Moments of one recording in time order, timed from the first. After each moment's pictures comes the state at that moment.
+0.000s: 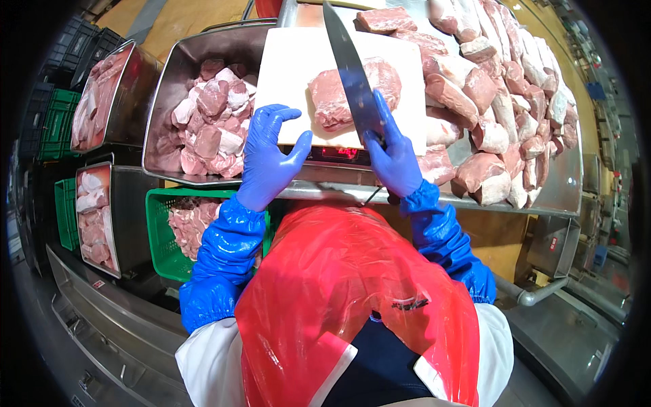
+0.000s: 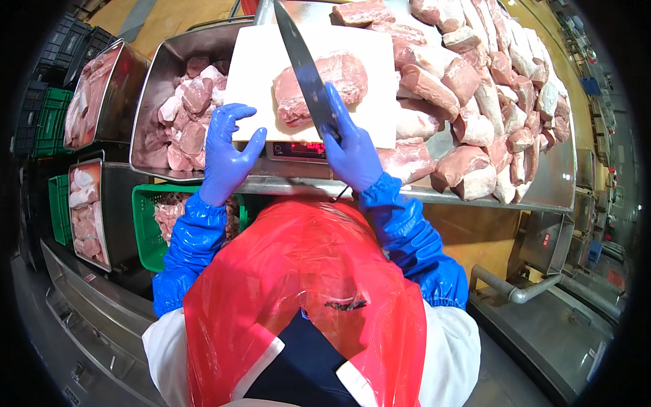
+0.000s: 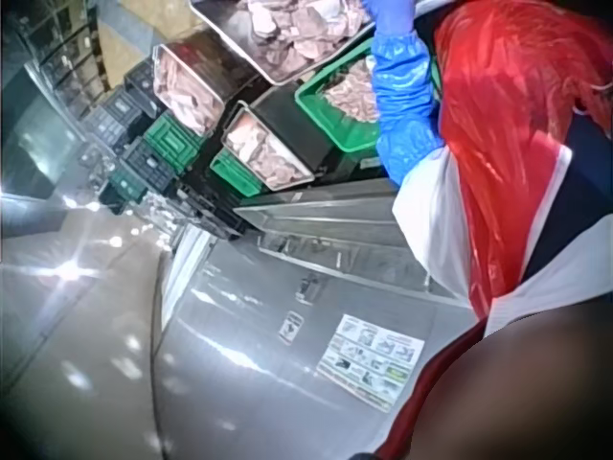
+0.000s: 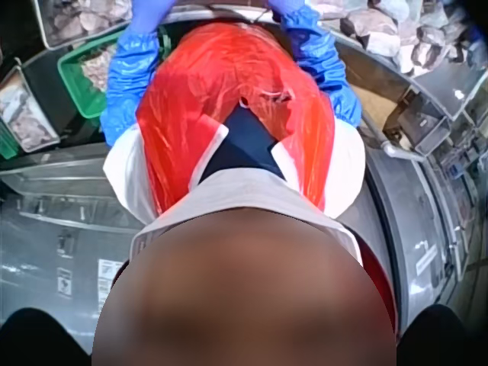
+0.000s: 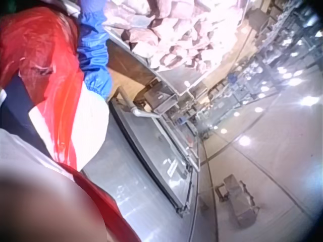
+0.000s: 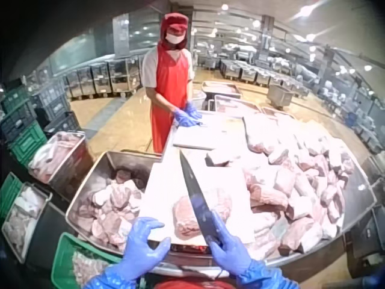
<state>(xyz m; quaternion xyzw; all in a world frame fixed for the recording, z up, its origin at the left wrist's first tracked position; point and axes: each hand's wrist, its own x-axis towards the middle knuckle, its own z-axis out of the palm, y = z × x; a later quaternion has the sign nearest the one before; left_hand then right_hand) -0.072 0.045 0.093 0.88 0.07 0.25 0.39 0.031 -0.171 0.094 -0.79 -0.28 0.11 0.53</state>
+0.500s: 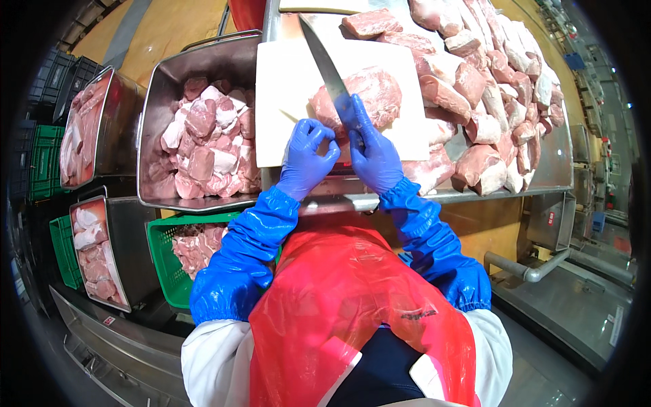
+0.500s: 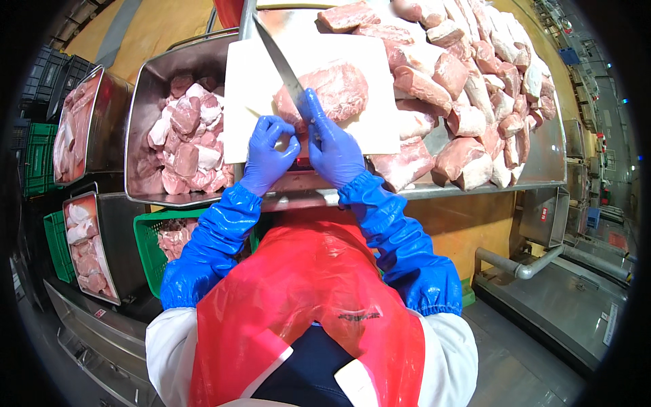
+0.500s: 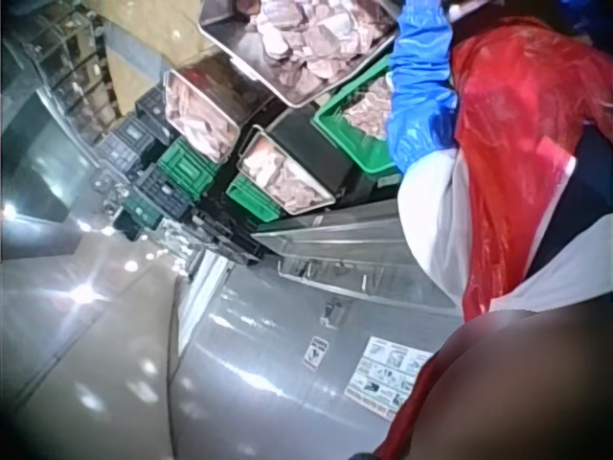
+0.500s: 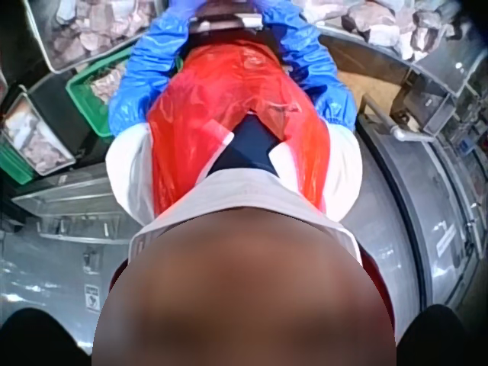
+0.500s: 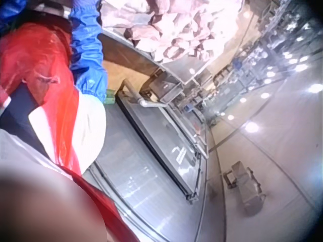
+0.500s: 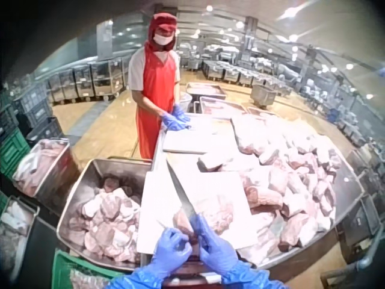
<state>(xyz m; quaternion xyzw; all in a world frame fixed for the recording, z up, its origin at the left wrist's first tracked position) -0.015 0.033 0.016 0.84 -0.02 0.29 0.45 0.026 -0.127 0.074 -0.88 -0.28 0.03 0.39</state>
